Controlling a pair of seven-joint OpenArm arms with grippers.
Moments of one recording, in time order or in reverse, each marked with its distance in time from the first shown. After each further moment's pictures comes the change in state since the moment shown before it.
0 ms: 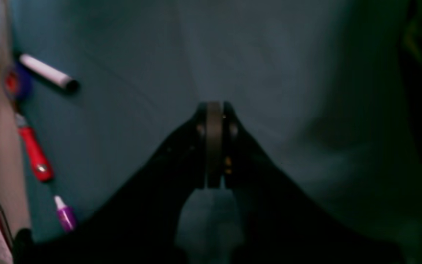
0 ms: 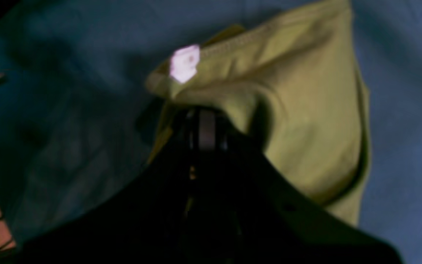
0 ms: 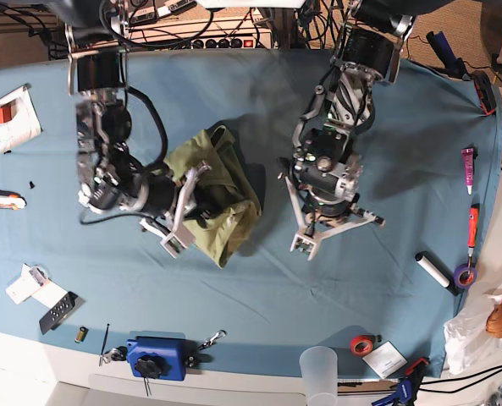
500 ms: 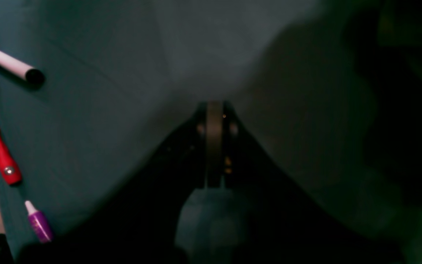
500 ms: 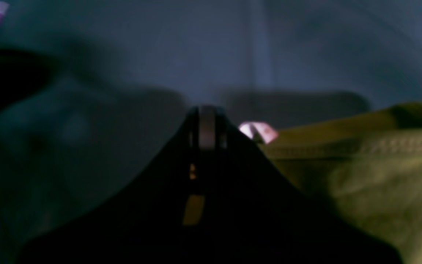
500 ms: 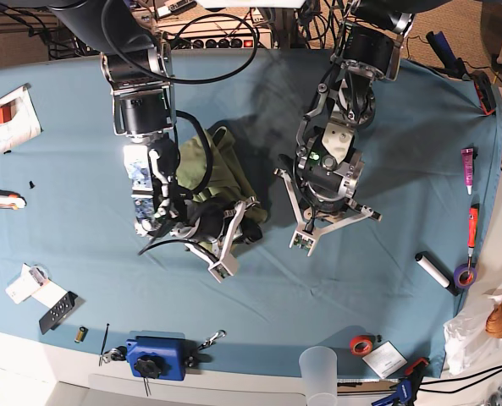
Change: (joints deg) left arm 0.9 0.2 -0.3 0.0 -3.9 -0.4 -0.3; right arm 10.3 -12.1 -1.1 -23.3 -17.3 0.0 14.7
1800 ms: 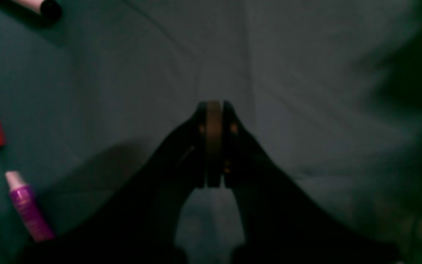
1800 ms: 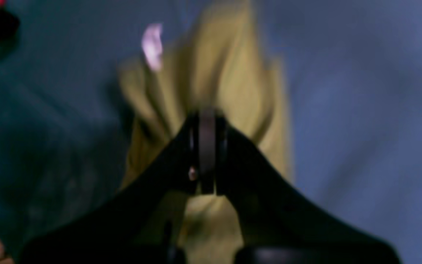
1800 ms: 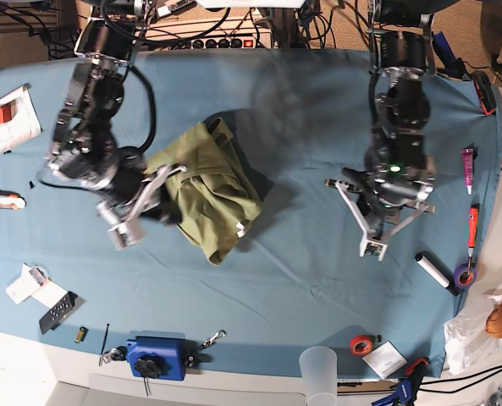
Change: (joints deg) left arm 0.8 -5.6 -18.7 4.6 -19.0 -8.3 3.0; right arm -19.6 5.1 21.7 43.5 14.9 -2.5 -20.8
